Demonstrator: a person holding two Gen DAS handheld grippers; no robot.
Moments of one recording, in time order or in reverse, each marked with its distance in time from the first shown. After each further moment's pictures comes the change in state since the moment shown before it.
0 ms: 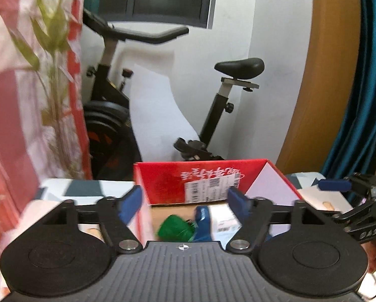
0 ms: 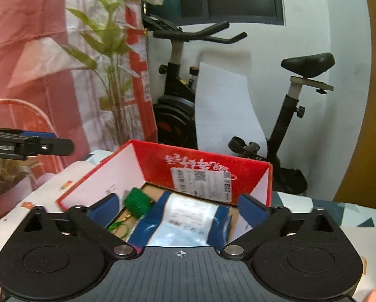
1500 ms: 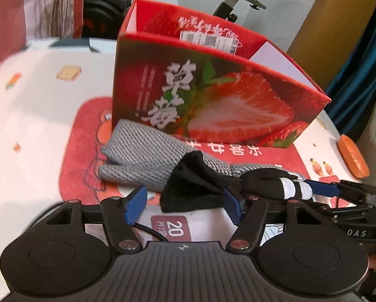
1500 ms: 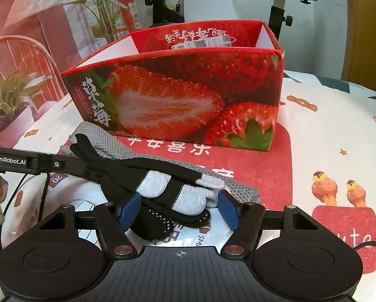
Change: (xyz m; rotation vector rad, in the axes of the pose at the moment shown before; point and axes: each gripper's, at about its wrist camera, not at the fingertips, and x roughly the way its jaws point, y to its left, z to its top) left arm 0.024 -0.004 -0.170 -0.202 0.362 -0.119; right arm -0.008 0.028 -0.169 0.159 0.258 0.001
